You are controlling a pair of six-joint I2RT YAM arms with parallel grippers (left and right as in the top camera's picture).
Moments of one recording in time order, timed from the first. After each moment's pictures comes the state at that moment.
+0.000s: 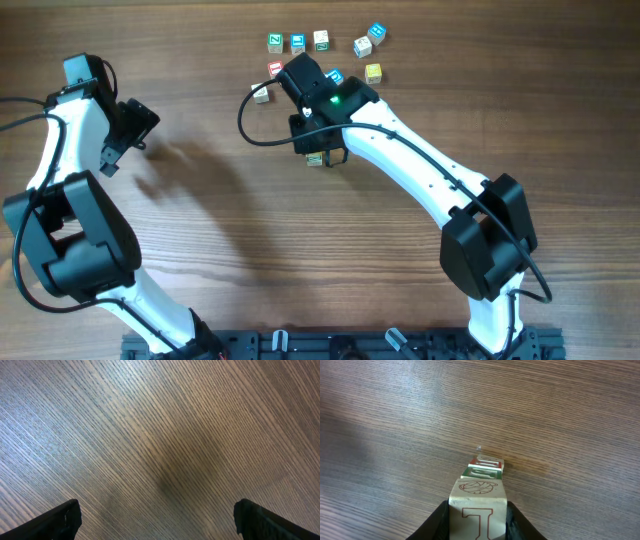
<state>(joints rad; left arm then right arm) 0.33 1.95 1.45 -0.83 -0.12 -0.59 0.70 2.05 1.78 -0.96 0.05 0.45</state>
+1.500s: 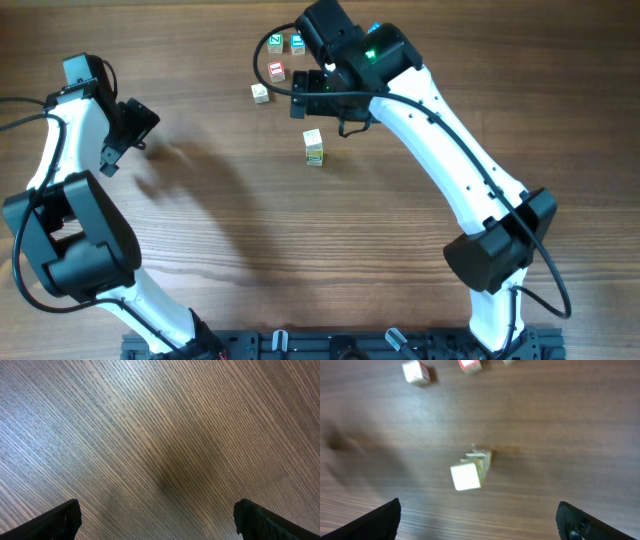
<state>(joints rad) 0.33 1.95 1.45 -0.83 -0.12 -0.59 0.63 2.07 2.20 -1.36 0.04 0.63</state>
